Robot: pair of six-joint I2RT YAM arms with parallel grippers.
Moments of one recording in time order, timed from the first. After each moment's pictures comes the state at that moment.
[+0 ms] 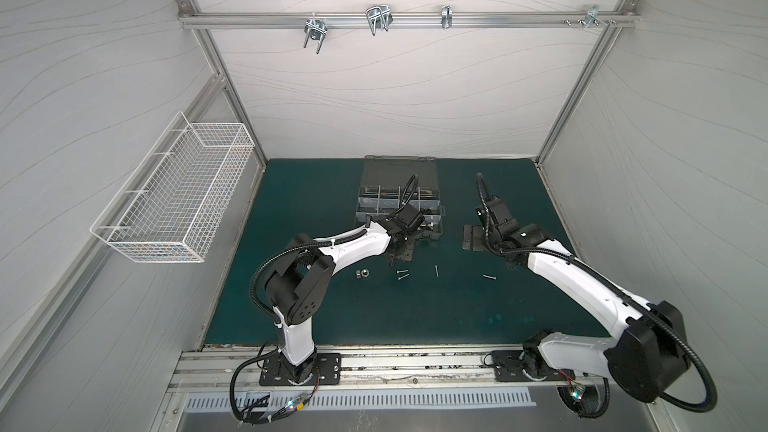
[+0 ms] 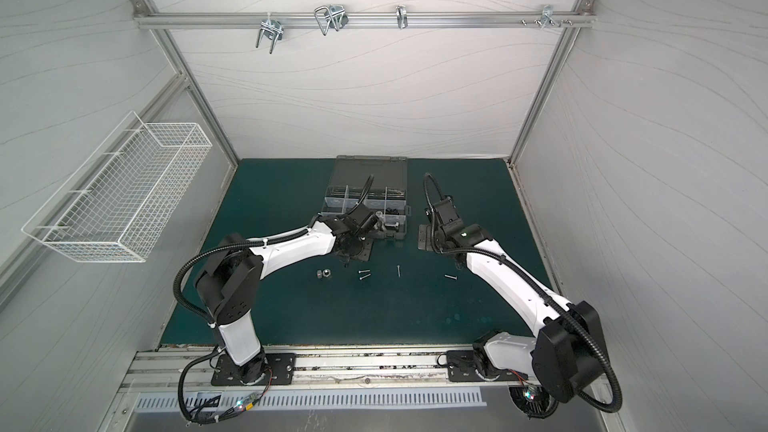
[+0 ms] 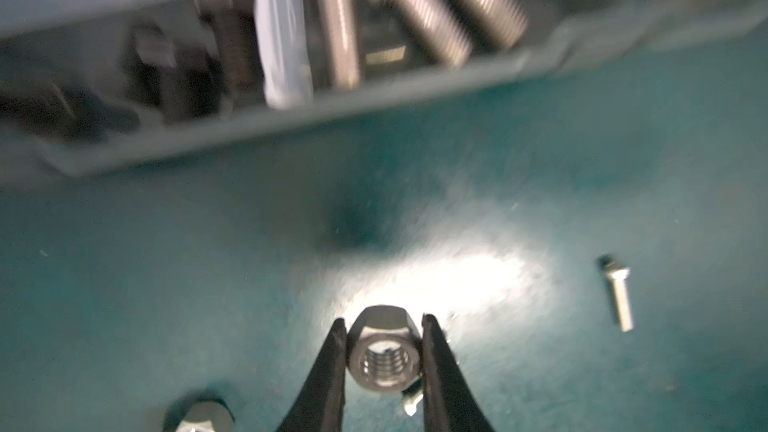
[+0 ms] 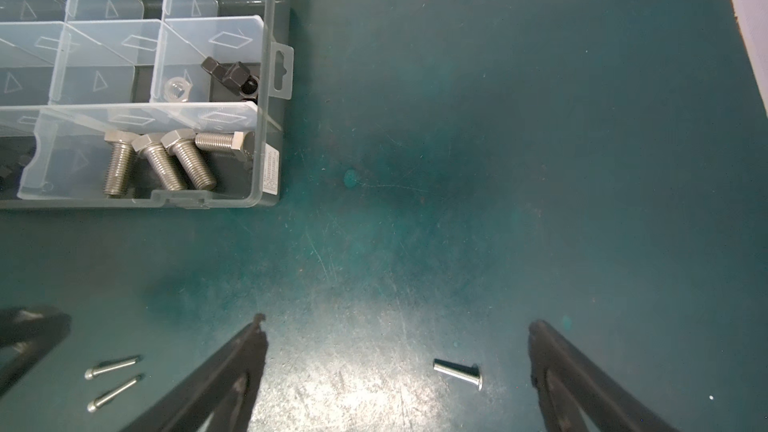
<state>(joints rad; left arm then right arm) -0.73 1.81 1.29 -0.68 -0.14 -0.49 0.54 1.23 0.94 -0.68 0.29 0.45</state>
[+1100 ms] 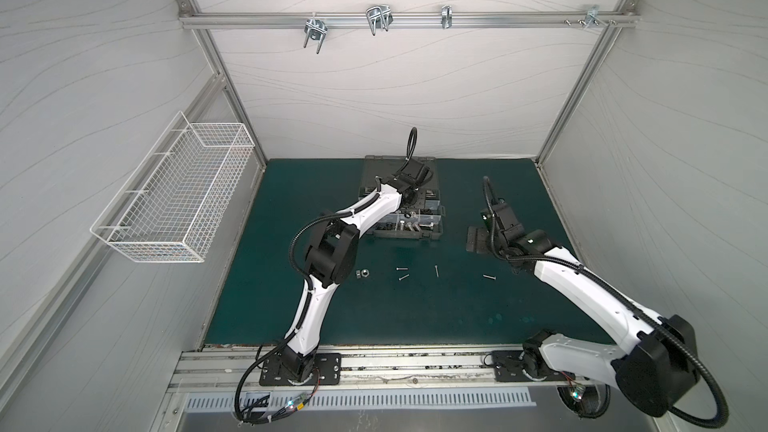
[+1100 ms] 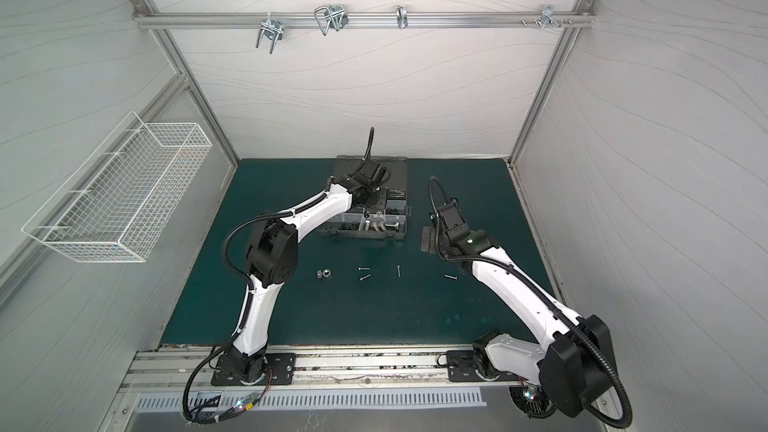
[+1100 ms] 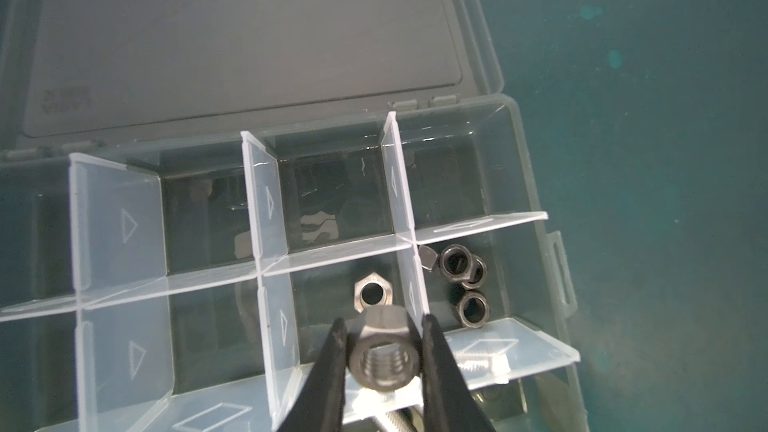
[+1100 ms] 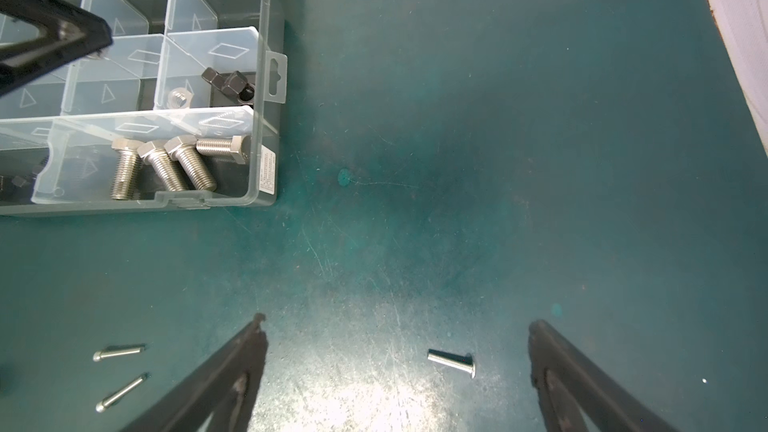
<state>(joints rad) -0.60 2.22 1.90 -0.65 -0.14 -0.38 0.54 1.17 0.90 -0.68 0.30 0.47</state>
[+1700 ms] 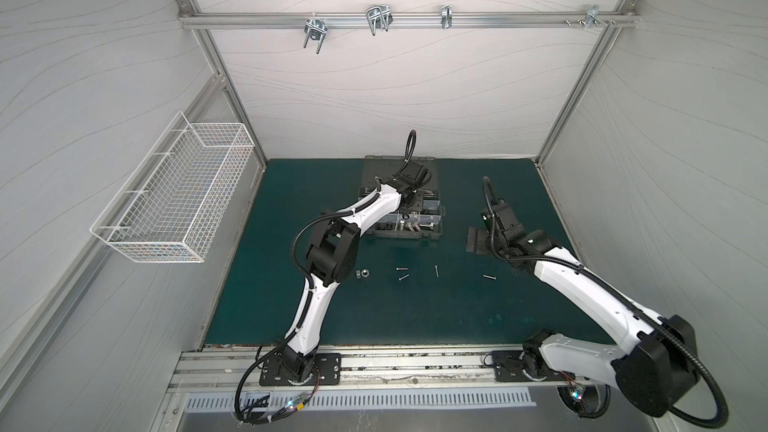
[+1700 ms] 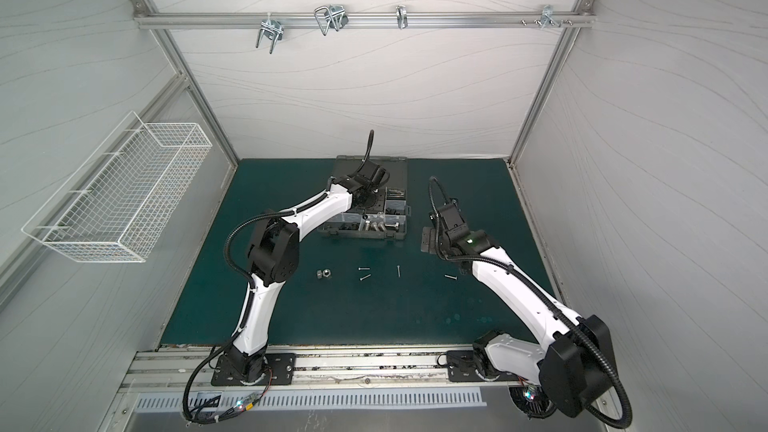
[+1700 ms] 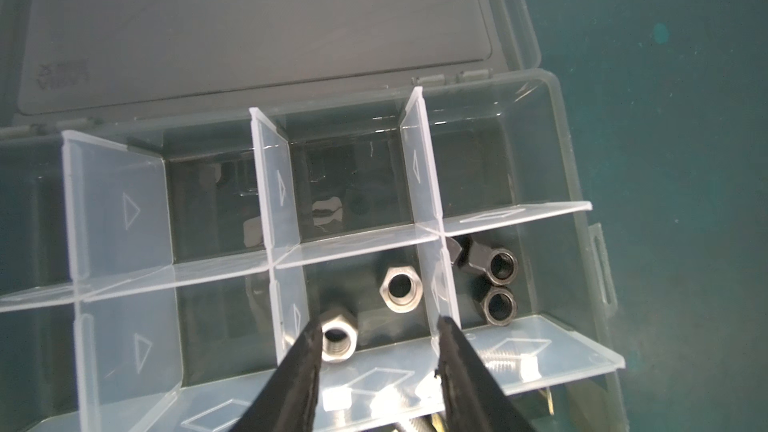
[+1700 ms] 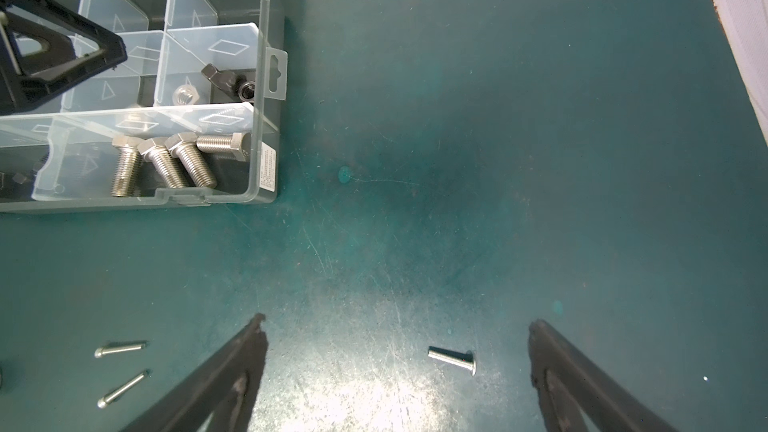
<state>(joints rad) -0.59 2.23 1.90 -0.68 -0.15 -0.38 0.54 1.17 0.90 -0.69 0.30 0.48</state>
